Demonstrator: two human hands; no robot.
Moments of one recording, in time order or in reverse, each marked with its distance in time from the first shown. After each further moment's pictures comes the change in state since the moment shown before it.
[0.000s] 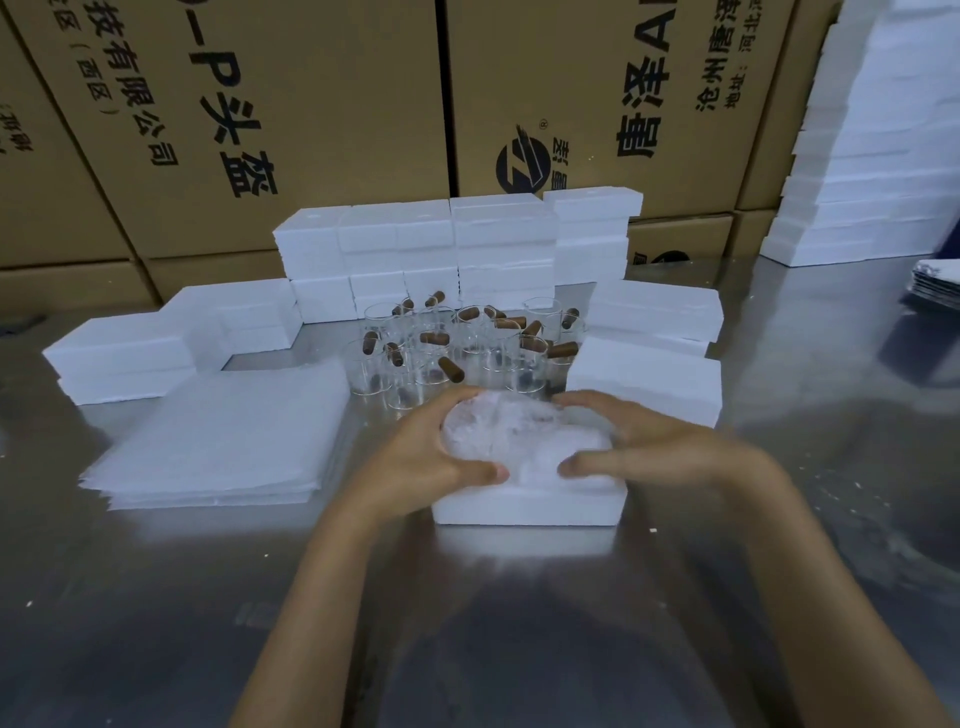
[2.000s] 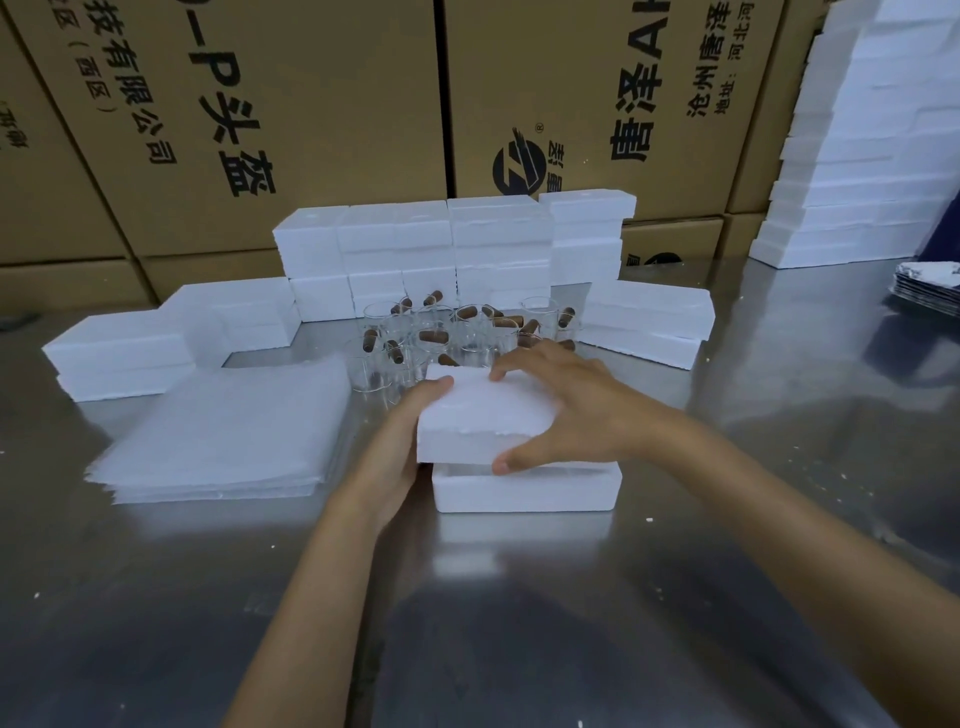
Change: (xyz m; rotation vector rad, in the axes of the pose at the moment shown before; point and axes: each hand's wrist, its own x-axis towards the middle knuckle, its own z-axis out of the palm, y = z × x) left_hand 0.006 -0.021 0.000 -0.850 0.005 -0.223; right_hand 0.019 -0.052 0.011 -0.351 0.208 -0.233
